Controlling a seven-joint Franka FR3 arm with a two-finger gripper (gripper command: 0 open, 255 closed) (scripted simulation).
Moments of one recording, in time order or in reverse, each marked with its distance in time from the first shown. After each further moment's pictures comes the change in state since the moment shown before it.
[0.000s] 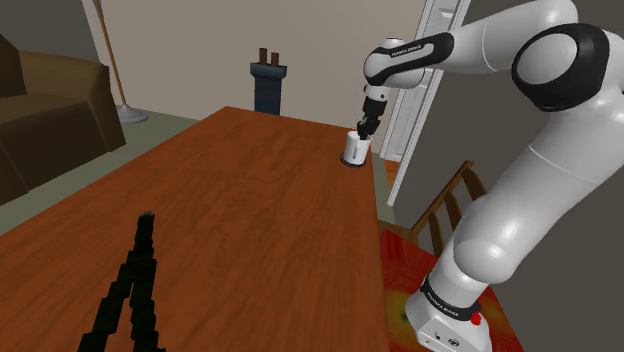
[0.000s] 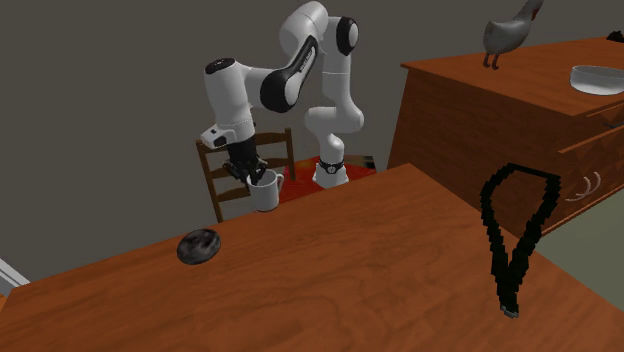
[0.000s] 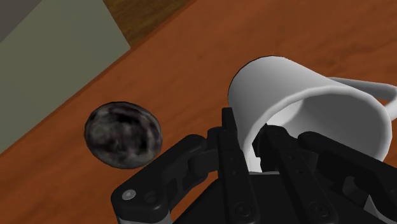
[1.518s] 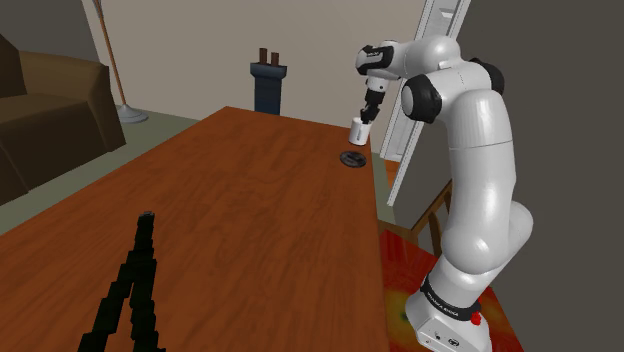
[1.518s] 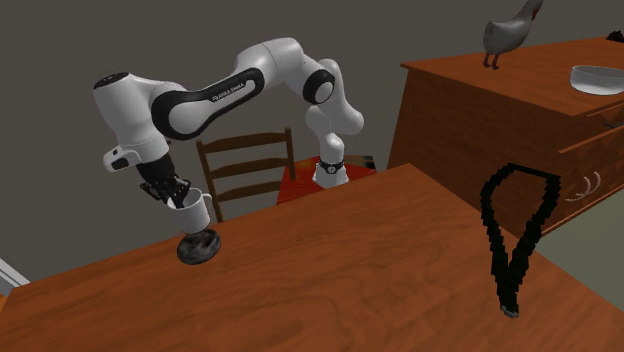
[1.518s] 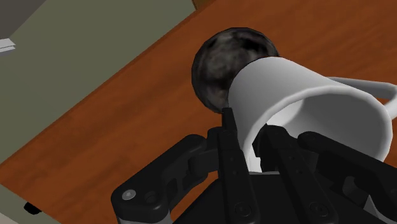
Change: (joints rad) arm -0.288 0.698 -0.071 0.805 0.362 -0.234 -0.369
